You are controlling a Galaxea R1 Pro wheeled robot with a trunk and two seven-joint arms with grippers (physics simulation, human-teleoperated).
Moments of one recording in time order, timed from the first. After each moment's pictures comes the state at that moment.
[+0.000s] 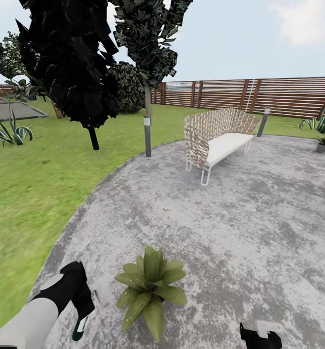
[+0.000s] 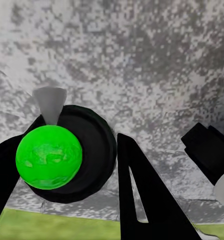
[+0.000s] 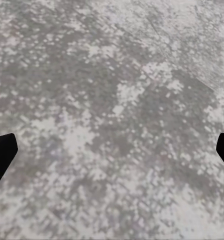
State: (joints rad) left arm -0.68 0.12 -0.02 -0.55 -1.14 0.54 -1.13; right arm -0.44 -0.10 -0.50 -0.09 0.41 -0.41 -0.11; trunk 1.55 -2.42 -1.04
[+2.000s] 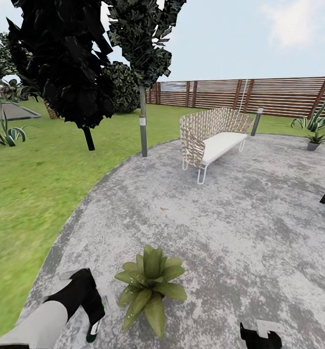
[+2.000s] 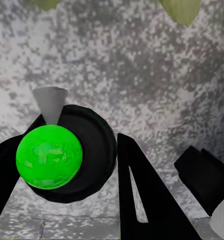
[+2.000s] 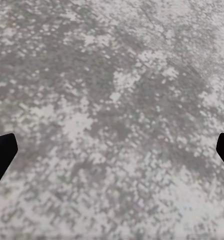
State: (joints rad) left arm -0.68 0.06 -0.01 -0.45 -1.09 0.45 -1.01; right arm -0.44 -0.10 -0.50 -0.09 0.41 -0.41 -0.11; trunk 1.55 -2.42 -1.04
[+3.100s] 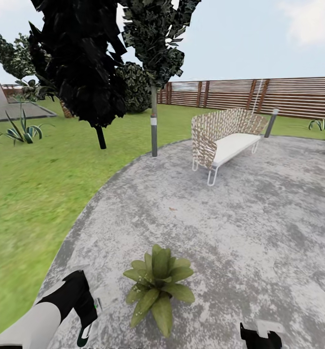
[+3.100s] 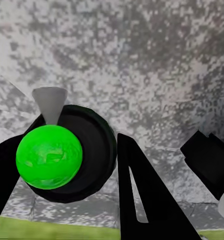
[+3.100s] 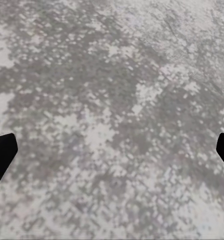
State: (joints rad) left arm -0.68 0.10 -0.01 -0.44 -1.09 0.45 -1.01; right arm -0.44 -0.10 -0.50 -0.09 0.41 -0.41 -0.11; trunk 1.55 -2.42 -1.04
